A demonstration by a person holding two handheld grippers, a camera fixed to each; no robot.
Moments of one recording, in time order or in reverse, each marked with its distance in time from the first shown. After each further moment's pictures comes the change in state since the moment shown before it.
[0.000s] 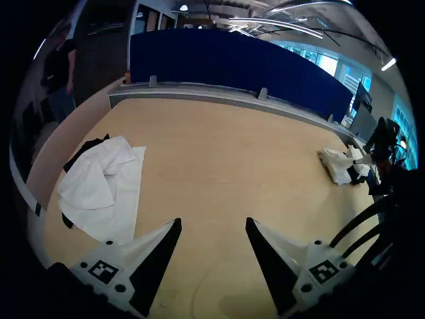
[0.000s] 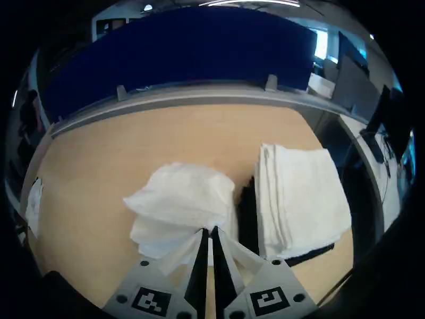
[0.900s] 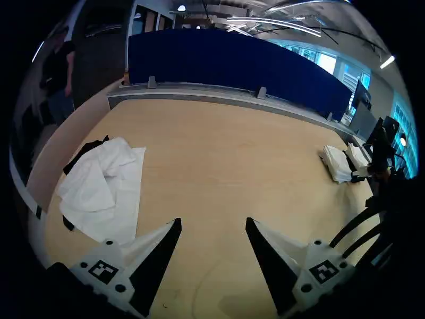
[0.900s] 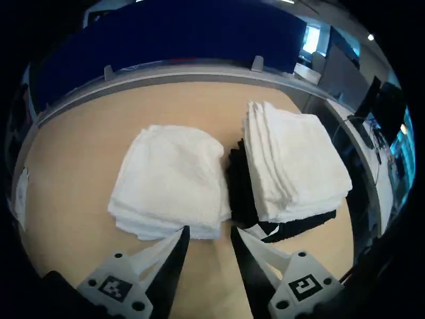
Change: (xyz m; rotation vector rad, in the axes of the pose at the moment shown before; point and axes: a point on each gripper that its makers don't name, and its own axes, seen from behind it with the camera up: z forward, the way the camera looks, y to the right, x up) left arm 0.001 -0.001 0.001 -0.002 0.000 0.011; right arm -0.049 0.005 0.005 -0.100 -0.033 -0.005
